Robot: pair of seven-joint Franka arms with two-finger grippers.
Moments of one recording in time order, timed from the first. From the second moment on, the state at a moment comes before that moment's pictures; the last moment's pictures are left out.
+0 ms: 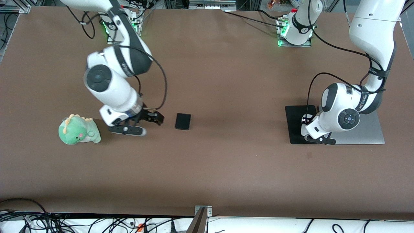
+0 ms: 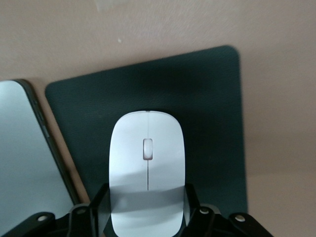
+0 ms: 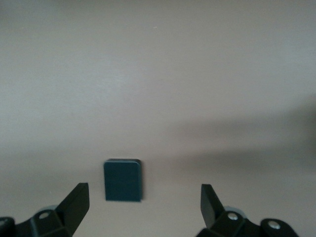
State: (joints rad) left arm 0.09 0.56 -0.14 -1.89 0.15 2.18 0.00; right arm 0.50 0.48 -0.06 -1.55 0.09 2.14 0.53
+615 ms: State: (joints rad) left arm 0.10 0.55 -0.14 -1.88 0.15 2.18 0.01; right arm 0.59 0.67 -0.06 -1.57 0.03 2.33 0.64
